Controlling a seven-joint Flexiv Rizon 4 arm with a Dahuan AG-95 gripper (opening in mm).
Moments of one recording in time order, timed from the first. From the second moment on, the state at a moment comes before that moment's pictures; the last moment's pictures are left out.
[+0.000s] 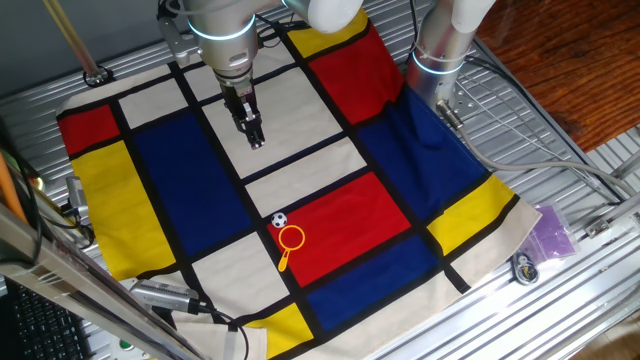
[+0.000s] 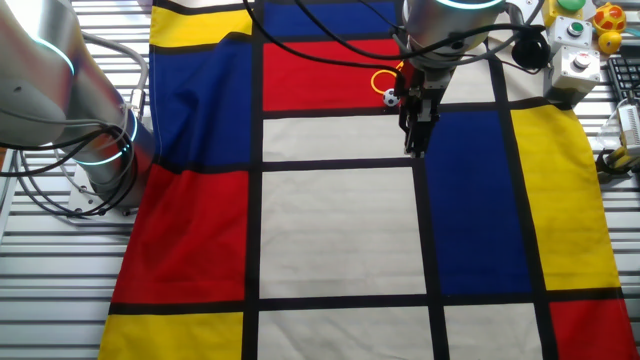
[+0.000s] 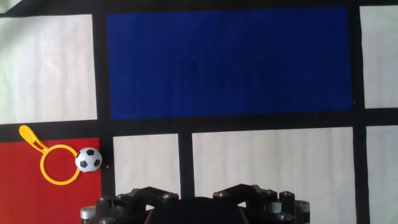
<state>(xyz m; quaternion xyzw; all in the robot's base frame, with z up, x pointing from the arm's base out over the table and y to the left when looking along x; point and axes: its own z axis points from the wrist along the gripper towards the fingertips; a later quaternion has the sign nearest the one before) 0.500 0.000 0.170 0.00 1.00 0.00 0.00</state>
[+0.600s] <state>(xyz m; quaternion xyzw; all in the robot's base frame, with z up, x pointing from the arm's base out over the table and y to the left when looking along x) 0.500 0.000 0.171 -0.06 1.00 0.00 0.00</state>
